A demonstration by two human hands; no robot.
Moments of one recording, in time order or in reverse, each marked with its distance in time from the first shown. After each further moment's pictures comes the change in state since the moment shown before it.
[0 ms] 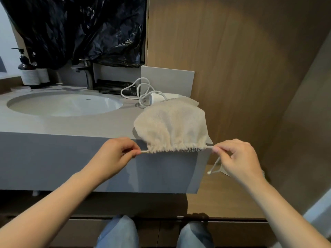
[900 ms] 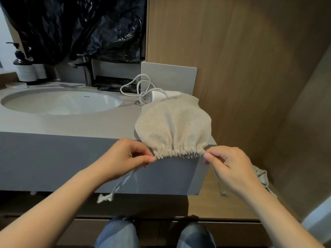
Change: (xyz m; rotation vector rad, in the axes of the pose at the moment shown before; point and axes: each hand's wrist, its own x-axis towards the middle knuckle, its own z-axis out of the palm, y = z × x) left_hand 0.017 0.026 0.005 -0.276 -0.192 -0.137; right_hand -0.001 -0.016 0.012 0.097 -0.136 -0.088
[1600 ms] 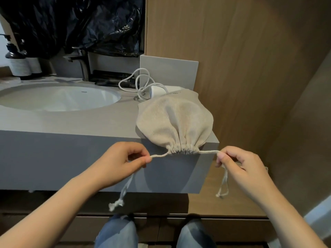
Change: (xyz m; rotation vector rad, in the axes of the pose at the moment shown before) left_hand -0.006 -0.013 0.006 0.044 0.017 0.001; right_hand -0.013 0.012 -0.007 0.234 -0.050 0.186
